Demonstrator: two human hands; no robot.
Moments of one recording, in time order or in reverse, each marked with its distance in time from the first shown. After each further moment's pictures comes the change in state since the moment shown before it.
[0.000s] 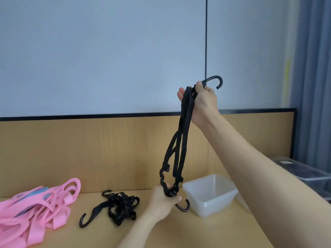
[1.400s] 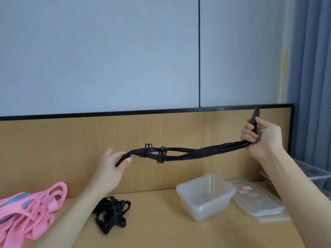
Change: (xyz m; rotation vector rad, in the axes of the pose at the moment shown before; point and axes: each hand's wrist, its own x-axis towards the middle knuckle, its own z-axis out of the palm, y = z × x) left_hand 0.027 0.016 -0.122 0.262 0.395 0.291; right_hand 0.001 -0.054 -0.196 0.095 0.151 0.088
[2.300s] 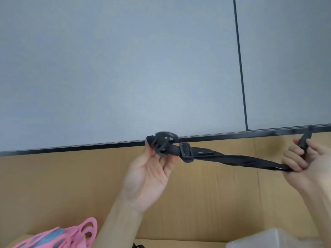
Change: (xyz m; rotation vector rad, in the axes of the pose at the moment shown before) left_hand 0.057 0.085 -0.020 -1.589 -0.262 -0.027; right_hand 0.100 0.057 0.011 0.188 -0.104 -0.111
